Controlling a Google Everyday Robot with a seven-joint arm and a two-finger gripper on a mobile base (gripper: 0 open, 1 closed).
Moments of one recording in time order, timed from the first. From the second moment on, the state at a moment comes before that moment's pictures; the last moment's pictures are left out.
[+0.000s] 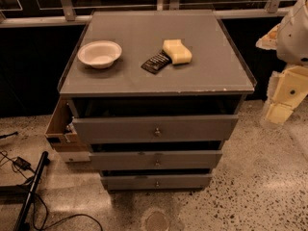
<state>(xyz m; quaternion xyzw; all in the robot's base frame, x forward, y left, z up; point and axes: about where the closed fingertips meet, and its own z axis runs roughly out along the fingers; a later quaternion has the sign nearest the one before) 0.438 -0.216 0.979 -0.60 0.78 -0.04 0.16</state>
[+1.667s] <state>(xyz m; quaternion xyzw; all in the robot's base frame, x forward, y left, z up) 0.430 -0.164 0.799 -0.58 0.78 0.08 0.22</state>
